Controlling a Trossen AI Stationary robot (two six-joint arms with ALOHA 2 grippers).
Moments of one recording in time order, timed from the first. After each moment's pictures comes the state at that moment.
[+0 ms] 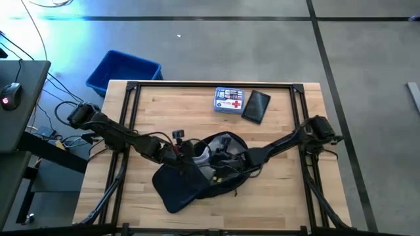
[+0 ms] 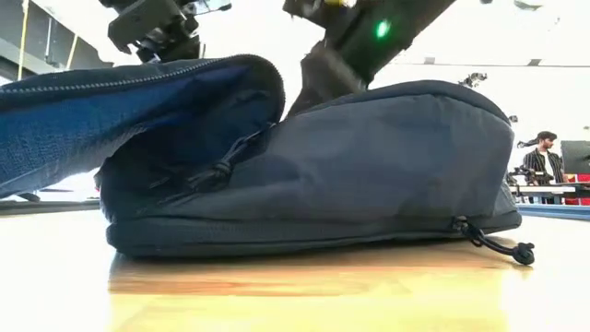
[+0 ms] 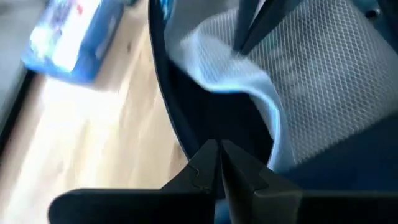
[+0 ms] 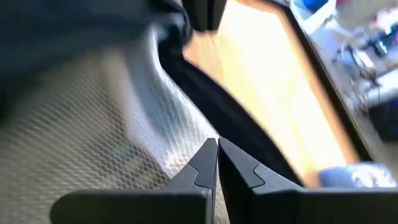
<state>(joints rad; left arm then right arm) -0.38 1.50 1.03 -0.59 -0.56 -0.31 0.34 1.90 1.24 -0.16 0.69 0.01</state>
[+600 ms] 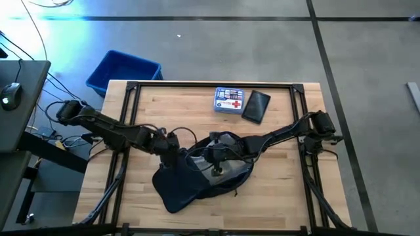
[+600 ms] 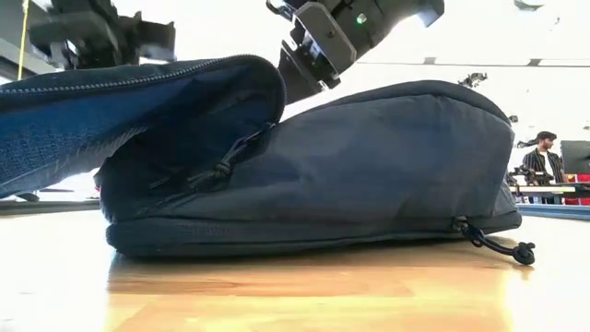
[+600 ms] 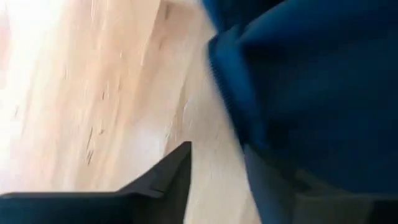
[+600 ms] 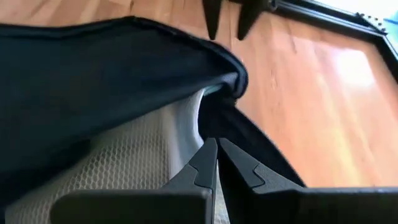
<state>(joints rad) -0.27 1.32 0.86 -0.82 -0.21 -0.51 0.22 1.88 1.24 -0.04 0.24 -0.11</state>
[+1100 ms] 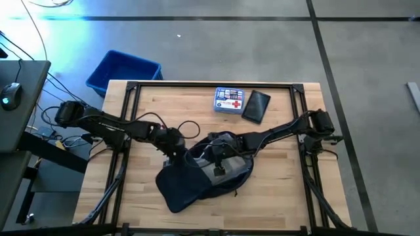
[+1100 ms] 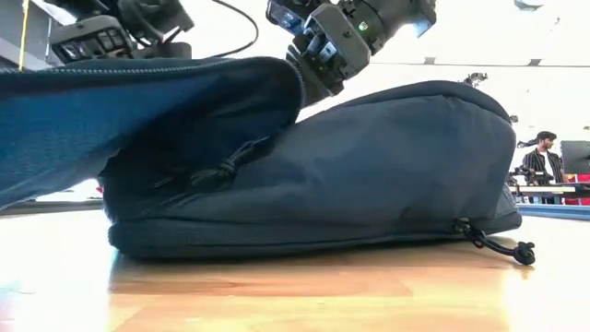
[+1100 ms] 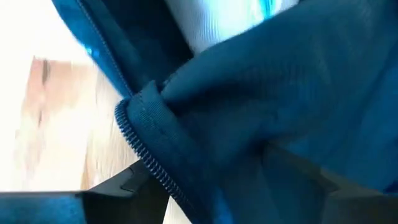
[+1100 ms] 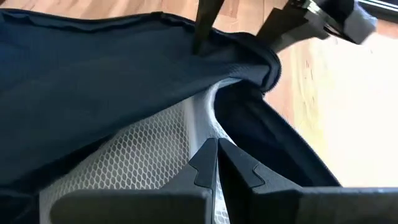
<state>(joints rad) -0.08 1.30 0.63 -0.25 0.23 -0.28 0.17 1.89 1.24 -0.07 0.08 -0.13</state>
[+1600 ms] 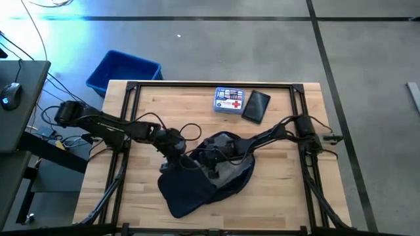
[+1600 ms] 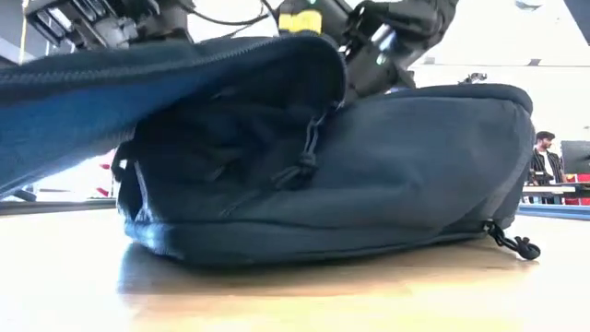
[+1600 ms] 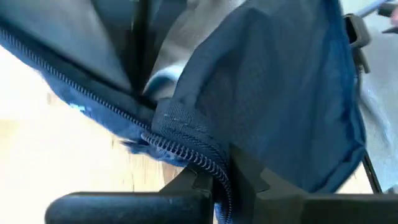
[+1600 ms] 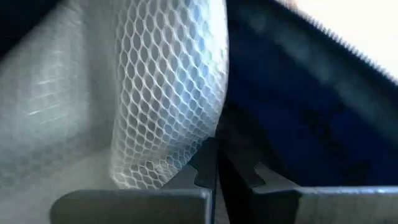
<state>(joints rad) -0.12 1.29 0.68 -0.26 0.32 -0.14 0.16 2.11 1.24 0.11 0.06 -0.07</state>
